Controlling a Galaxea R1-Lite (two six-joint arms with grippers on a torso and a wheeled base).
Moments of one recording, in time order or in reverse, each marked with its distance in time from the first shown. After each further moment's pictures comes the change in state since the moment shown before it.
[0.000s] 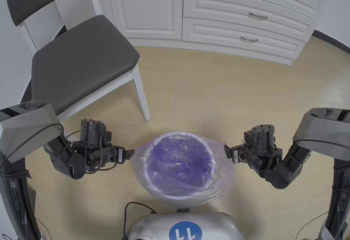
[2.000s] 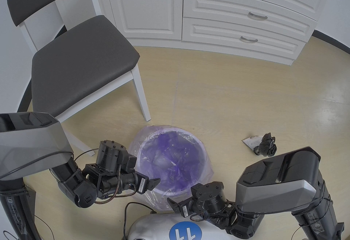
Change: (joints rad) left arm -0.260 -0.088 0.214 -0.060 -0.013 0.017; right arm 0.439 0.267 0.052 -0.257 0.106 0.208
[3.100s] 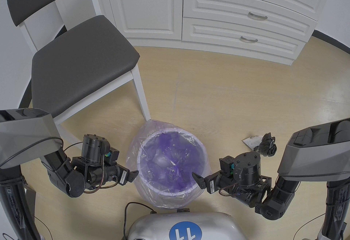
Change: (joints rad) left arm 0.163 0.017 -0.002 -0.002 0.045 0.161; right arm -0.176 -0.255 0.140 0.012 0.029 -0.144
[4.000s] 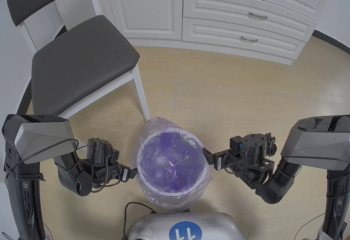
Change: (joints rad) left arm 0.053 0.183 -0.081 -0.124 -0.013 -0.052; right arm -0.126 0.019 -0.131 0.000 -0.038 0.000
